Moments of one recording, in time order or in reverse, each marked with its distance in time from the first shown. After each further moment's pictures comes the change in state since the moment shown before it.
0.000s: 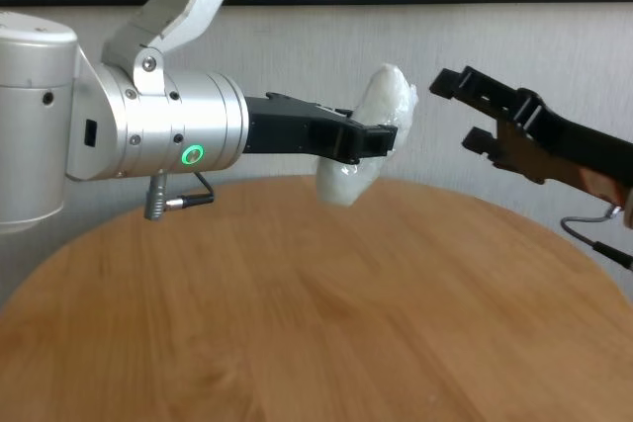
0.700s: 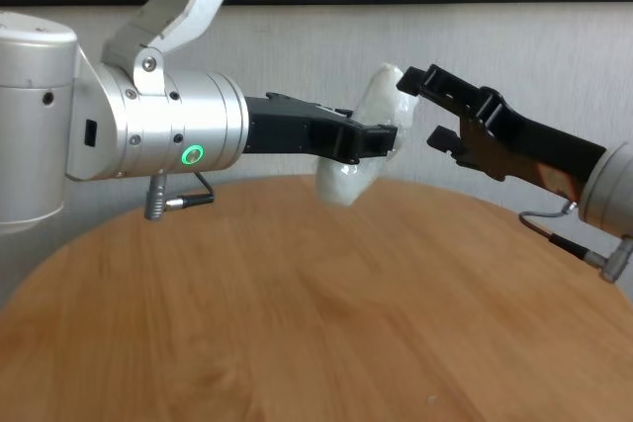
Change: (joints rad) left arm 0.000 0.000 0.000 0.000 0.000 0.000 0.000; right arm 0.082 -0.043 -0.057 0.118 0.036 -0.002 0.049
